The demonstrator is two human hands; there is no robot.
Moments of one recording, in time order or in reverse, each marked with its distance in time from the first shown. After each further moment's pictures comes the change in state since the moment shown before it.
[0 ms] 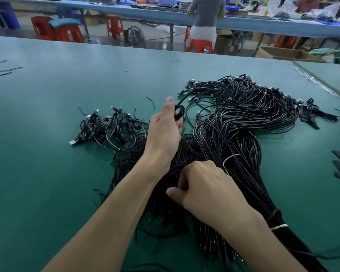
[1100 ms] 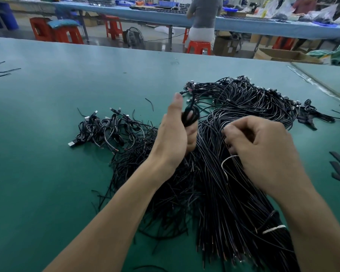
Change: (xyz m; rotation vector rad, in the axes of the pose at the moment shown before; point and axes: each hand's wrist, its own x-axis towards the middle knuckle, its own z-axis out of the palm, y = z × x) left_hand -0.013 0.008 0.009 -0.120 -0.312 0.062; right_hand 0.002 0.044 -0.059 0.398 0.571 0.022
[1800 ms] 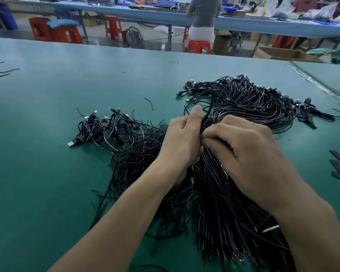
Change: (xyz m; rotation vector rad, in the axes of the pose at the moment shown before) left_hand -0.002 -0.004 0.016 0.138 0.148 -0.124; right_hand -0.007 -0.016 0.000 -0.166 -0.205 -0.356
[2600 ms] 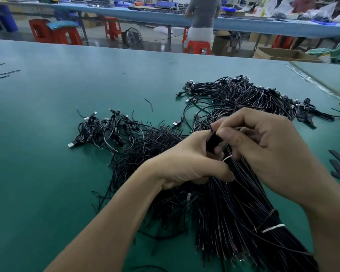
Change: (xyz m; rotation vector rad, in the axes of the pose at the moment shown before) left_hand -0.013 0.008 -0.012 0.169 -0.648 -0.028; right_hand 0.002 0.014 -0.016 0.357 0.035 0.109
